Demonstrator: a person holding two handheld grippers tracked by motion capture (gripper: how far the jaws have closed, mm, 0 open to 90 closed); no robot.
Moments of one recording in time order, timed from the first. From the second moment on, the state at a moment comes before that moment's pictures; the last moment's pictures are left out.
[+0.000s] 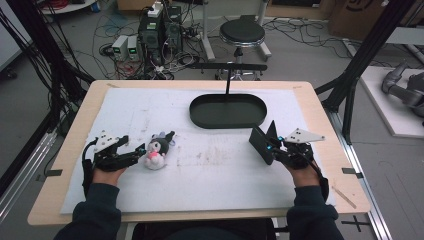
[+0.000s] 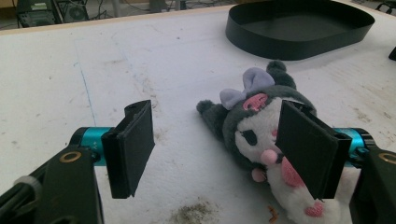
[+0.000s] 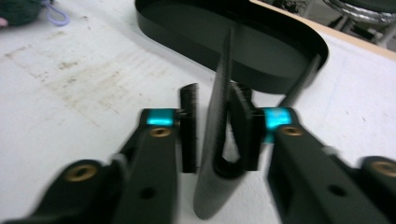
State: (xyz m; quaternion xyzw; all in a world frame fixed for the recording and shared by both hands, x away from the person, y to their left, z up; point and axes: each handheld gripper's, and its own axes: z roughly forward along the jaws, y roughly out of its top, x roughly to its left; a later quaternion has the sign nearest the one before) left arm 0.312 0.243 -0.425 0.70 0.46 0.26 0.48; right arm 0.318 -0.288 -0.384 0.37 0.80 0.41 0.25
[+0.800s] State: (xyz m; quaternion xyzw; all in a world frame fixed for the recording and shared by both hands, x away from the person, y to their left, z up) left arm 0.312 0.244 -0.425 0.70 0.46 0.26 0.48; right arm 0.333 -0.284 -0.408 0.44 0.78 0.36 0.27
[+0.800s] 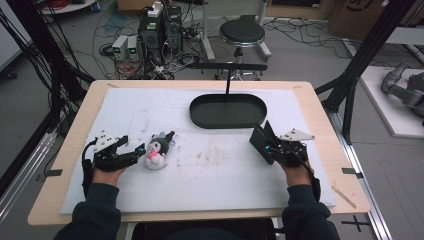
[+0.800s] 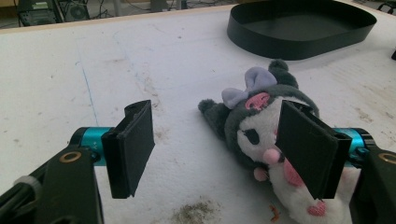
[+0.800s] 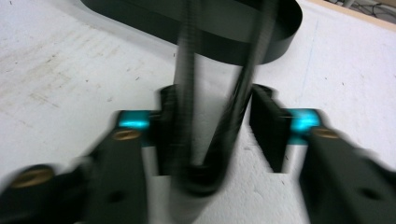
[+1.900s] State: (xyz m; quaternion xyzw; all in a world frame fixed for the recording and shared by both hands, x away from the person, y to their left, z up) left arm 0.312 0.246 -0.424 0.70 0.45 0.27 0.49; right arm 0.439 -0.203 -0.378 0.42 0.74 0.47 0.25
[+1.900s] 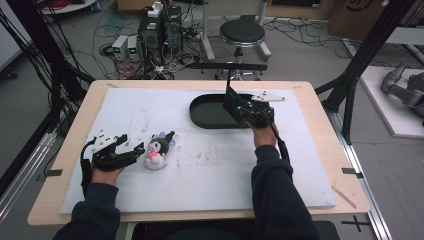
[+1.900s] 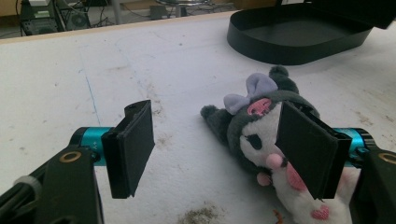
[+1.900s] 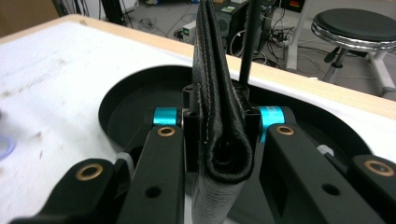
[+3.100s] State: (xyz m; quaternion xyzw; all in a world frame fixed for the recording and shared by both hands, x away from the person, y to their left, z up) left arm 0.309 0.246 -0.425 0.70 0.45 0.27 0.49; right arm 0.479 -0.205 -0.418 0.48 0.76 0.30 0.33
